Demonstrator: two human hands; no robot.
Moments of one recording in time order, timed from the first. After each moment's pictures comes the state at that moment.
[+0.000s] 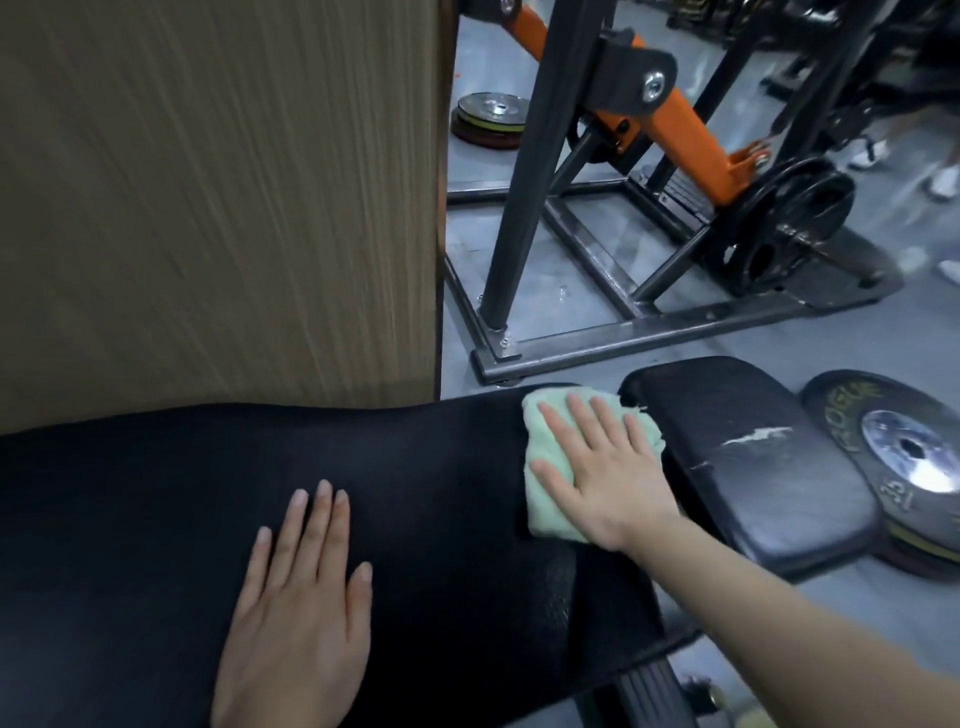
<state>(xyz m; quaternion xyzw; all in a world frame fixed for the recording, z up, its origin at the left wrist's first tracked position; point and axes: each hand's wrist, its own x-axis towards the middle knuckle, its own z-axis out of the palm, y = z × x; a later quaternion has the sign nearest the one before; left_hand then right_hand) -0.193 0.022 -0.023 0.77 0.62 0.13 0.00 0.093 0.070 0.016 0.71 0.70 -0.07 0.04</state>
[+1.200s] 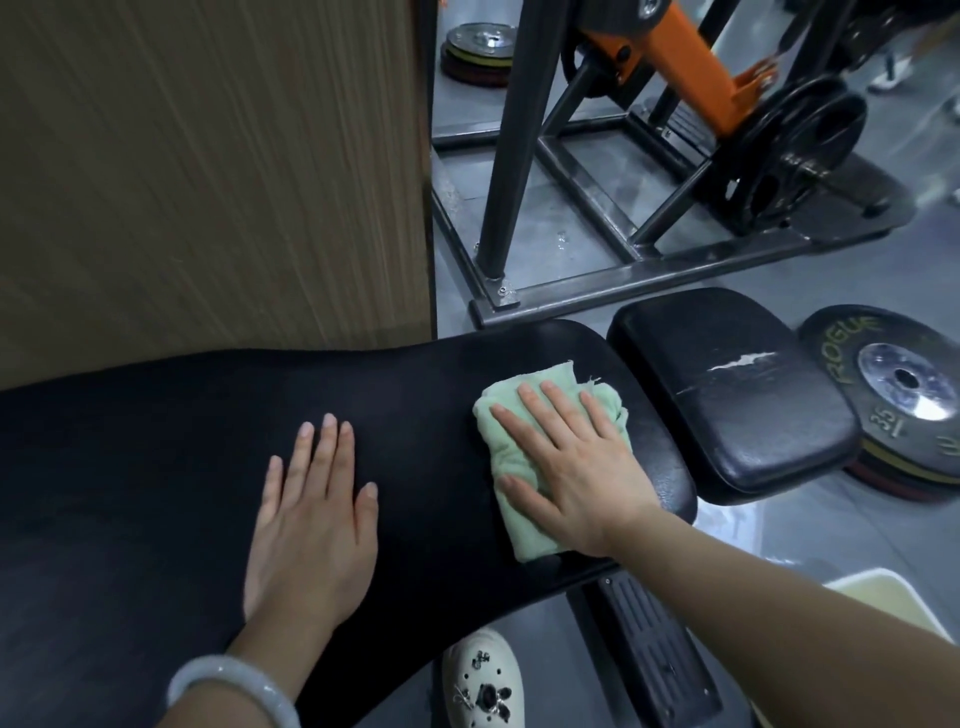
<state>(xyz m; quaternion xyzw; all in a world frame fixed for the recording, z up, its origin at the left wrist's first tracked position) -0.193 0.017 -0.010 0.76 0.64 0.10 0.04 0.065 0.011 0.013 0.62 0.78 -0.06 -0.04</state>
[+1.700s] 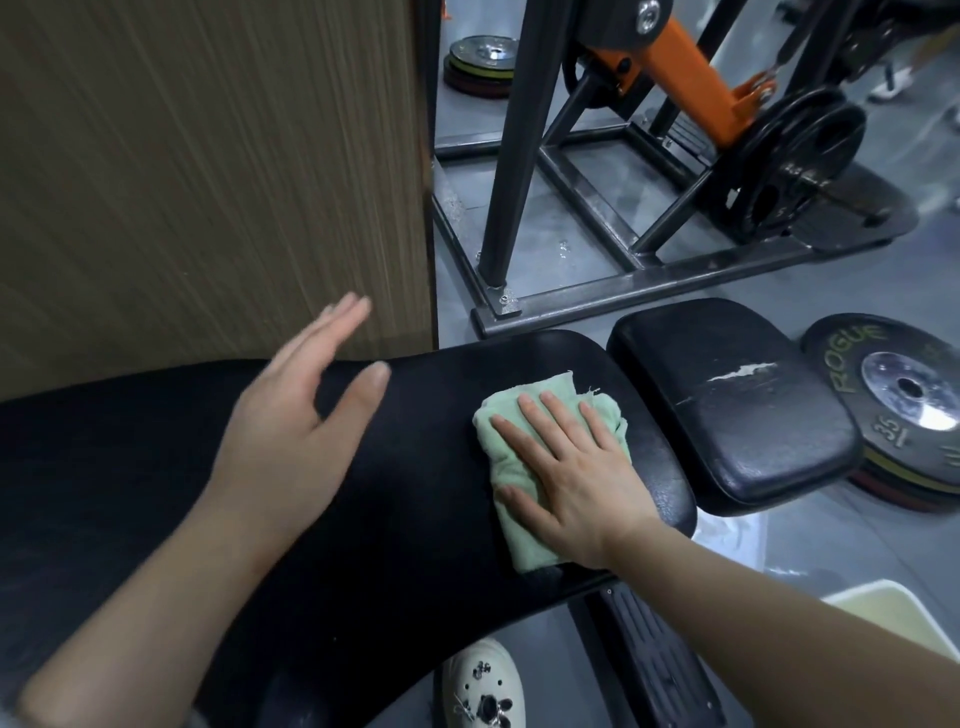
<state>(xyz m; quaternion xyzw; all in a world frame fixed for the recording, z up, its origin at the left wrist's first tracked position) -0.172 0.051 0.124 0.70 0.53 0.39 0.27 0.066 0.012 0.015 0.62 0.78 -0.06 -0.03</state>
